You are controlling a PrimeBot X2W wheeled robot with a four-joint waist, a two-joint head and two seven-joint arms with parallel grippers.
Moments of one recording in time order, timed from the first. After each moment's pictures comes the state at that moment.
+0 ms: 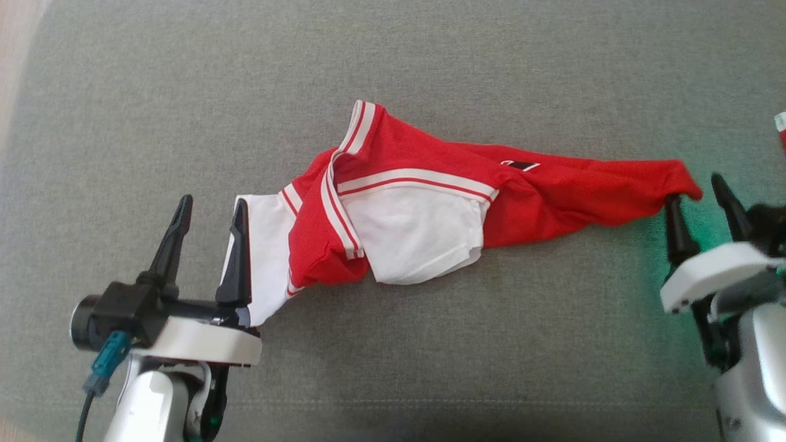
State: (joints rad) left arm -0.07 0.13 -0.19 0.01 -0.19 0.02 -0.25; right arm -0.28 -0.19 -0.08 0.37 0.12 0.13 0.00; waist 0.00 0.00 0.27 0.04
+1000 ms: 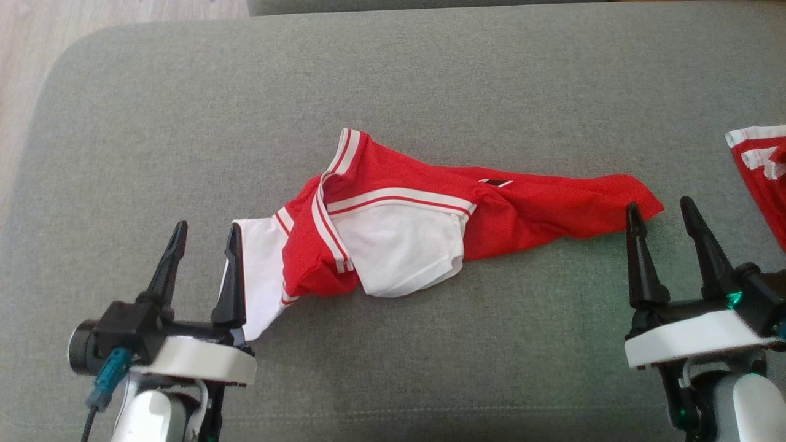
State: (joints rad) left arm -0.02 0.12 -0.16 0.03 -0.18 0.02 -0.25; right arm 0.01 -0.05 -0.03 -0.12 0.14 0.13 0.01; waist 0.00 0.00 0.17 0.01
